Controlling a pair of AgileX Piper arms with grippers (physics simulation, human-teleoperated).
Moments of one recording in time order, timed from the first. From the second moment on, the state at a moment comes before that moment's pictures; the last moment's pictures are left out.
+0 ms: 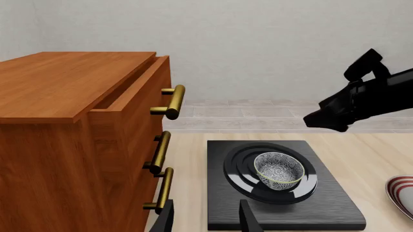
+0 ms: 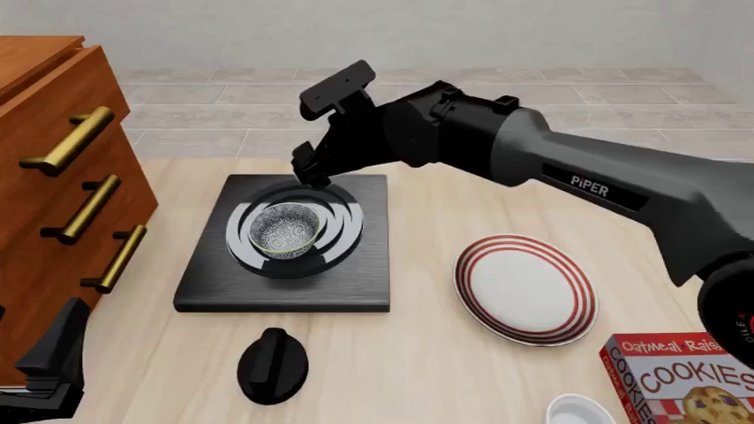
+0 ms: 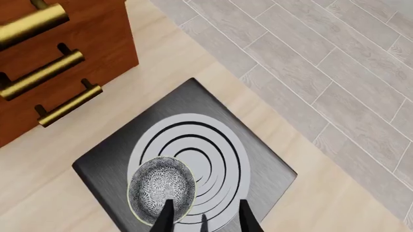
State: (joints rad) left arm 0.00 0.01 0.00 0.00 0.00; right arm 0.71 1.94 -1.67 0.41 -0.15
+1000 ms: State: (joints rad) left arm 0.00 0.01 0.00 0.00 0.00; right arm 0.72 2.10 -1.74 0.36 -0.11
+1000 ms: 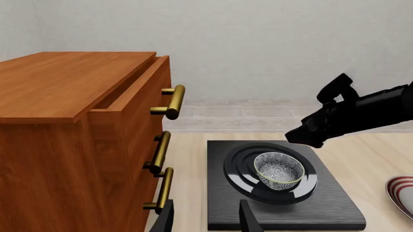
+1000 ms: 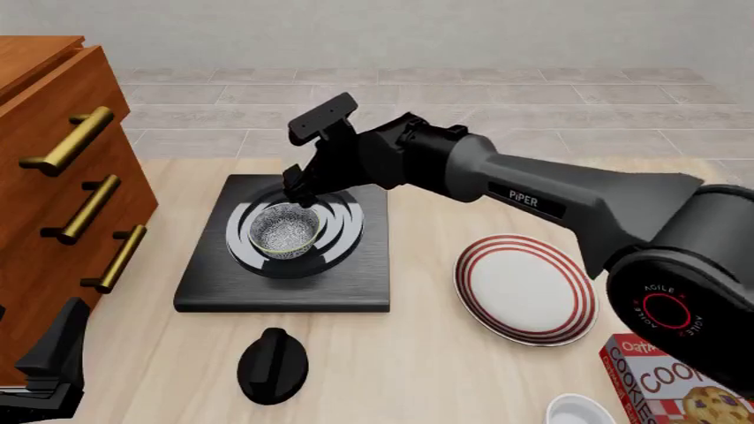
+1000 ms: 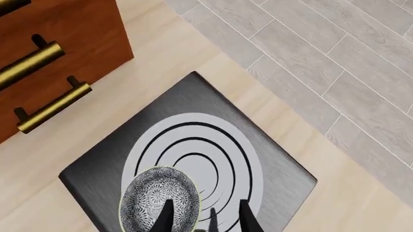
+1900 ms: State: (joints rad) left arm 0.00 0.01 0.00 0.00 0.00; right arm 0.70 2.19 -1.73 0.27 -0.07
